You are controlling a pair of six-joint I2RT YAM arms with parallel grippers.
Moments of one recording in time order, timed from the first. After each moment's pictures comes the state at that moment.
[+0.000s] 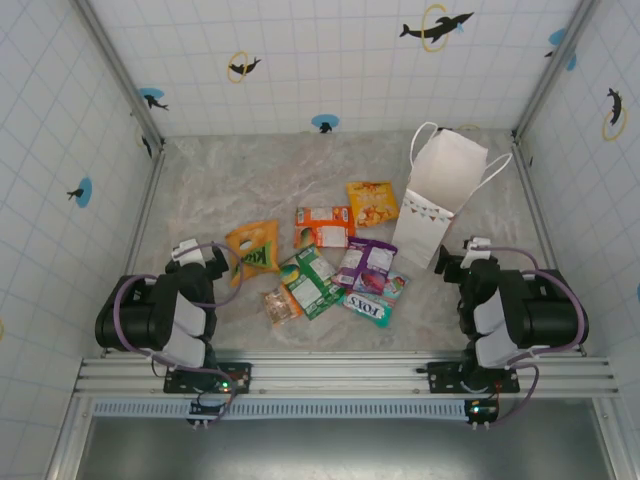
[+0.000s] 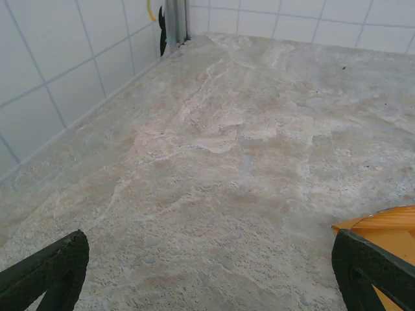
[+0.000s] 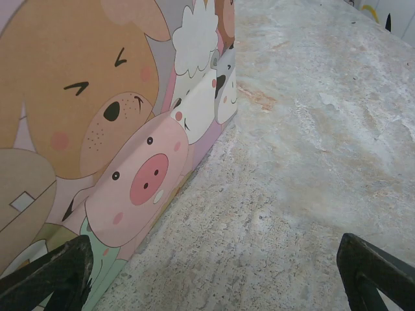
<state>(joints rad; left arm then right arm) -0.02 1.52 0.00 1.23 -0.29 -0.09 0.03 1.52 0.01 1.15 0.07 0.09</state>
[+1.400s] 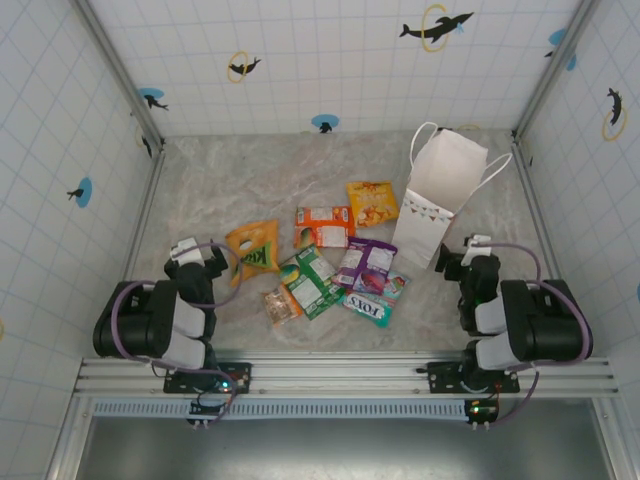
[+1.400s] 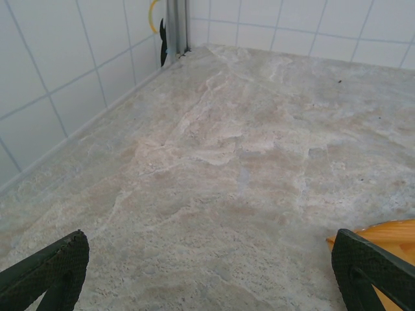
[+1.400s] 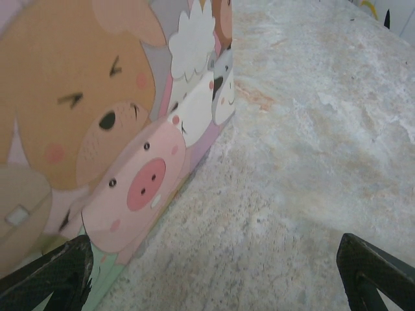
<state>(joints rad) -0.02 1.46 0.00 1.19 -0.29 -0.09 0.03 1.42 0.04 0.99 0.08 0.09</state>
